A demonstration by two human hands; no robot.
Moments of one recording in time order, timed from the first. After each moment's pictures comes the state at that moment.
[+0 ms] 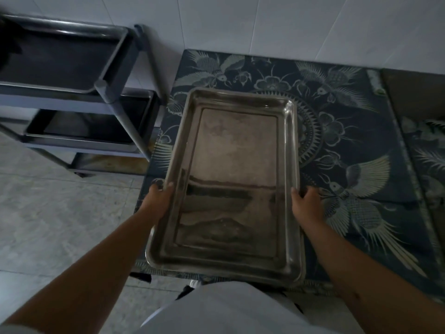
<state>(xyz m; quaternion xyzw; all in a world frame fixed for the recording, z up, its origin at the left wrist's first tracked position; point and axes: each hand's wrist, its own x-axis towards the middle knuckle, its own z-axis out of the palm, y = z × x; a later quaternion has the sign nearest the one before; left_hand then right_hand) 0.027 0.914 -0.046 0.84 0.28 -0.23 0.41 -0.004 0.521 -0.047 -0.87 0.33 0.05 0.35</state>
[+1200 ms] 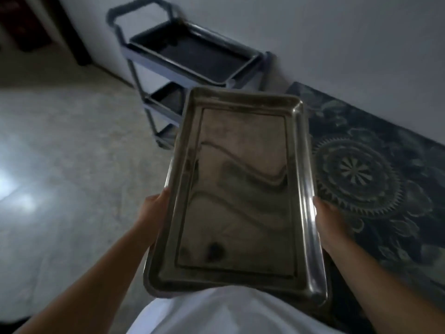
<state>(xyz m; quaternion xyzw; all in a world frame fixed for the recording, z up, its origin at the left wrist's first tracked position) -0.191 1.022 0.009 0.67 0.46 0.05 0.58 -0.024 0.665 0.027 -0.86 0.13 0.08 0.48</state>
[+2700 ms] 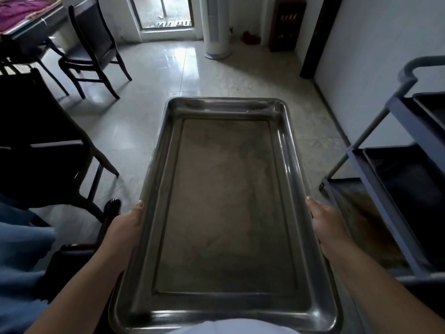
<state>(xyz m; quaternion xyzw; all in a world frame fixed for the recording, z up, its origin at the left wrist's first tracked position) -0.521 1.308 0.086 0.38 0.76 0.27 0.45 -0.140 1.254 0.046 -0.75 -0.25 0.42 0.45</state>
